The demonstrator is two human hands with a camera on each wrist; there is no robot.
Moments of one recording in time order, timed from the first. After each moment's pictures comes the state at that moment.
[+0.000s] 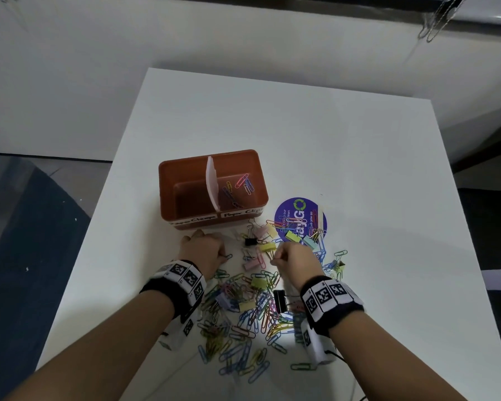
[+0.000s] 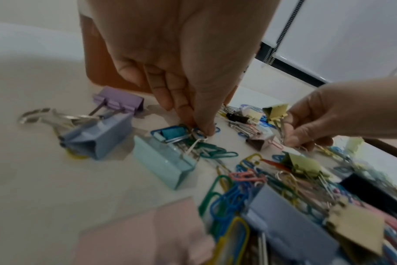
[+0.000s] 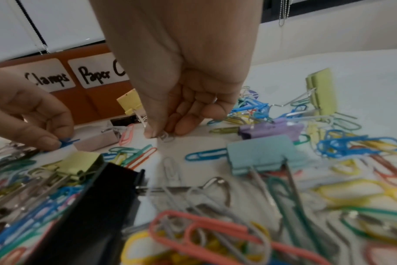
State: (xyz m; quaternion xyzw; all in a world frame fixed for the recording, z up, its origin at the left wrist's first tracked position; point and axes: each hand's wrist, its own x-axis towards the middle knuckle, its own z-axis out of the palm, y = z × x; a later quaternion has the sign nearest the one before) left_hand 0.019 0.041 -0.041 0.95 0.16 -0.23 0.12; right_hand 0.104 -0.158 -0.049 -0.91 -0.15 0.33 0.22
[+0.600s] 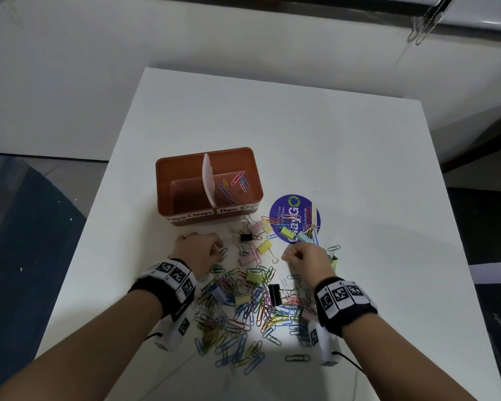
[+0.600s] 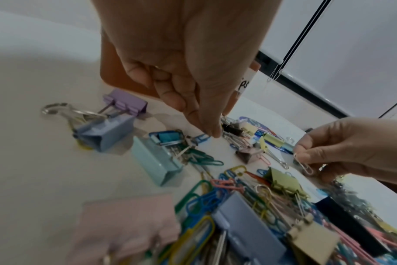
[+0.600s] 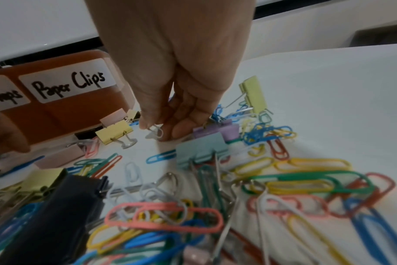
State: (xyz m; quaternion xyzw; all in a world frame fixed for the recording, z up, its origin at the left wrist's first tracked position) left_hand 0.007 0.044 -0.038 0.94 0.17 -0.19 0.21; right_hand 0.105 -0.193 -0.038 -0.90 -0.11 0.29 0.30
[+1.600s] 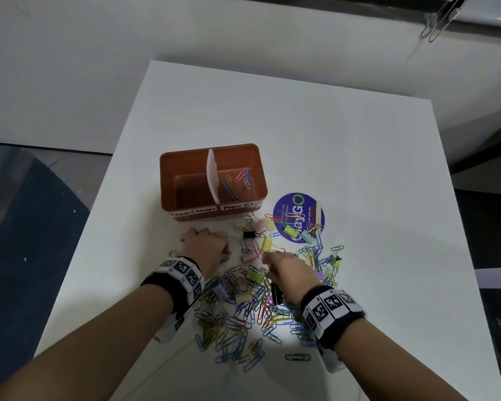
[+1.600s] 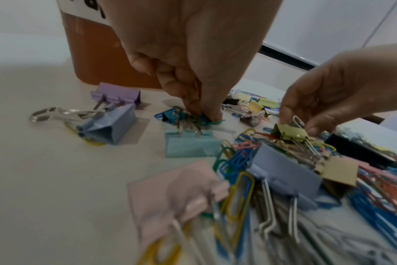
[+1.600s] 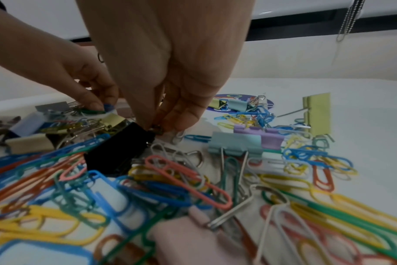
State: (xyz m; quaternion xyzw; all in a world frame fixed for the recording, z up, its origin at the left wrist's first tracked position) left_hand 0.011 0.032 -0.044 0.97 0.10 -0.21 0.06; right_hand 0.077 -0.174 -0.043 -0.87 -0.34 0.32 0.13
